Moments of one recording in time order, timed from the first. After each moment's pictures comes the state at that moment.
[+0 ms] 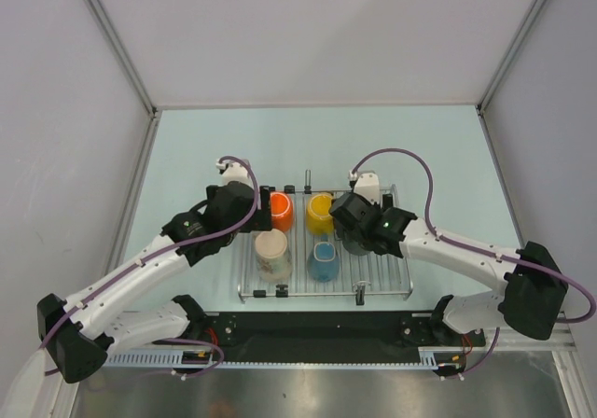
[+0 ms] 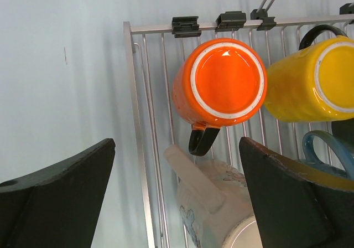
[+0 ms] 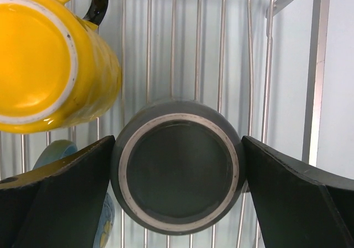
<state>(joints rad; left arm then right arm) -0.77 0.99 0.90 -0.65 -0.46 -0.54 0.95 1.32 0.95 -0.63 0.62 0.68</state>
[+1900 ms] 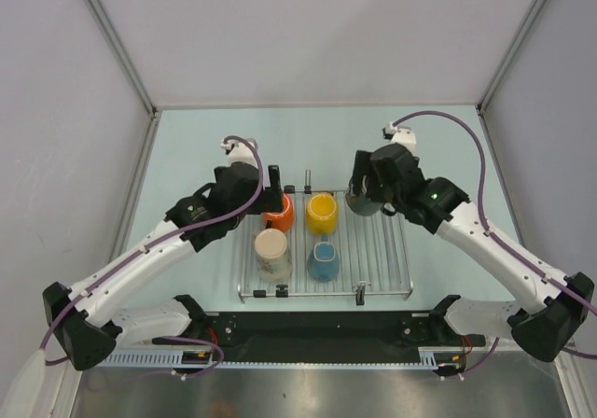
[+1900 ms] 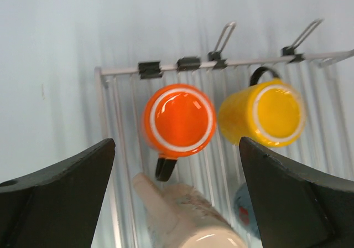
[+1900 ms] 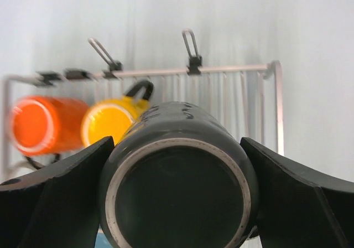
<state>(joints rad) -0.77 1.09 1.04 -0.63 -0.45 -0.54 0.76 1.21 1.21 -0.72 0.47 0.59</state>
